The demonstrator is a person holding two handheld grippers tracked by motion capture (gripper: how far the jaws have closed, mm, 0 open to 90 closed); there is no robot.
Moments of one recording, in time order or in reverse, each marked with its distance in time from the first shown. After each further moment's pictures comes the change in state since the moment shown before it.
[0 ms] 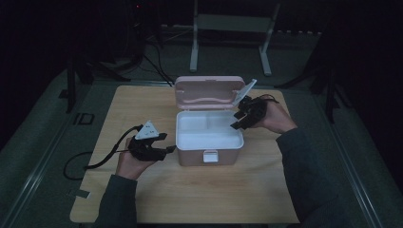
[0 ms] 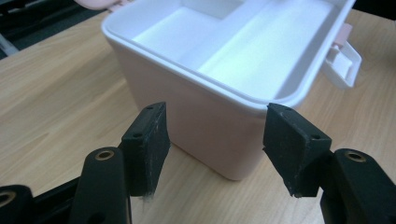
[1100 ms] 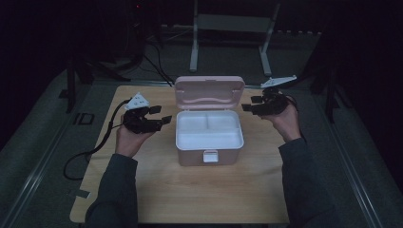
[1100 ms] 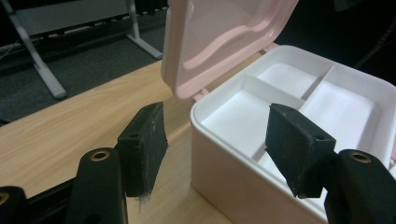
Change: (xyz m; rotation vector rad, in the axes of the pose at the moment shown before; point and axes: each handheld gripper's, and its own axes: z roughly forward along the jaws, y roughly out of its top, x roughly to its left) left arm 0.051 0.046 -0.005 -0.143 0.053 -0.107; right arm -0.028 -0.041 -0.024 -0.389 -0.153 0.402
